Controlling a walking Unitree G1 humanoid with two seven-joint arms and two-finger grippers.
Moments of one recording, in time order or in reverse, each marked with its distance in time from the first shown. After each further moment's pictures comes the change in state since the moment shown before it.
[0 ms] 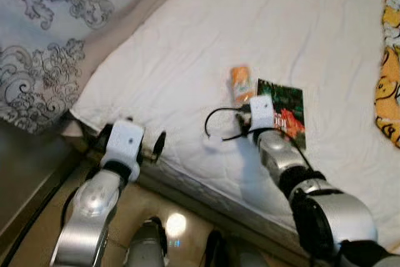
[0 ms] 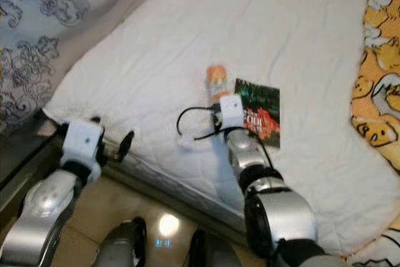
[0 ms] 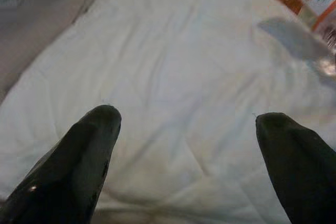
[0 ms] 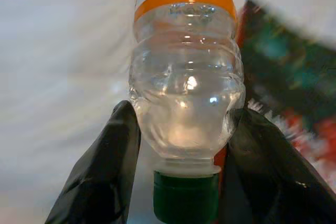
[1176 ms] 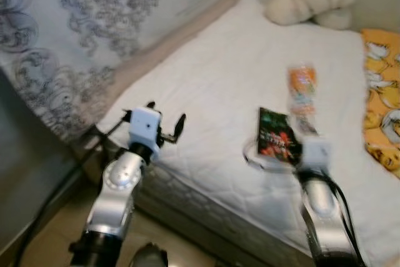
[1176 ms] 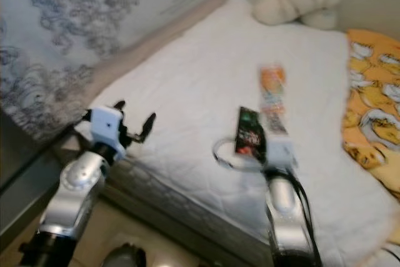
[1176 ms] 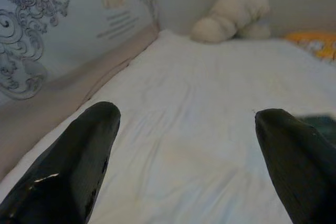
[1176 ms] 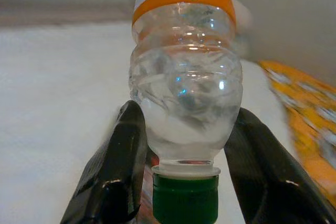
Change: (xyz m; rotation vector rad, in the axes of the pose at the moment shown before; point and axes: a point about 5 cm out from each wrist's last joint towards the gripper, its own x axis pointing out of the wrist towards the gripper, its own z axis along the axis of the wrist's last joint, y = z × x) left arm 0.048 -0.014 0.001 -0.143 -0.204 -0.064; right arm -0.098 -0.063 -0.071 -0.013 -0.292 -0.289
